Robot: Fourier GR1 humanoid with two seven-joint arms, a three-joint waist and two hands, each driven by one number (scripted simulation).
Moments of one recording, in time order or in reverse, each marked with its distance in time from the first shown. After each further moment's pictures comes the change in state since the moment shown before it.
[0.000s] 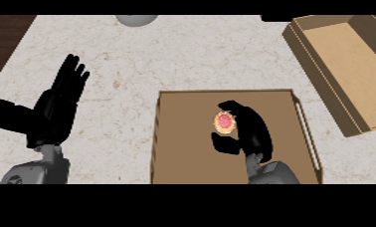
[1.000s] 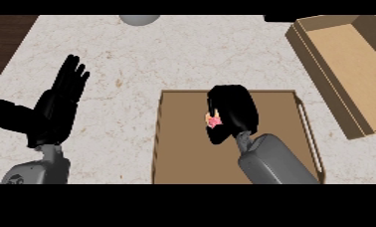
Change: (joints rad) left arm -0.001 -0.003 0.008 0.013 0.003 -0.012 -0.012; right arm -0.259 -0.104 0.126 0.124 0.252 0.121 -0.236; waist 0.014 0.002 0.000
